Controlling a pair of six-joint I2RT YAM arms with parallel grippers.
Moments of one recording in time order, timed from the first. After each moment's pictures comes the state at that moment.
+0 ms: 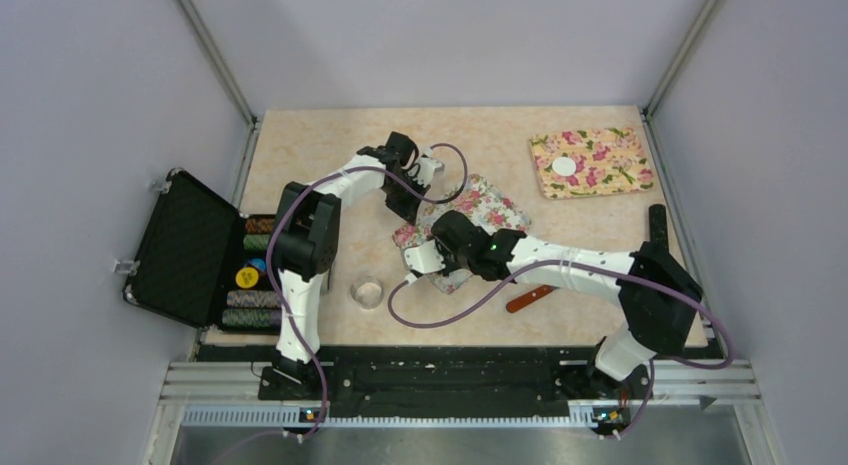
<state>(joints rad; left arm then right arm) -0.41 2.14 1.64 -0.73 0.30 0.28 0.99 1.58 1.05 -0.37 0.28 -1.05</state>
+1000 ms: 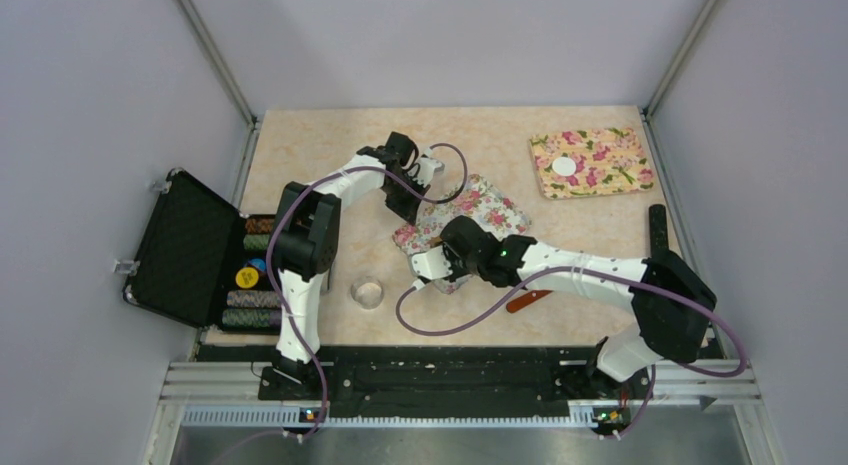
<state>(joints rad) -0.41 2.14 1.64 -0.73 0.30 0.27 0.99 1.52 0.97 -0.35 0.25 -1.05</state>
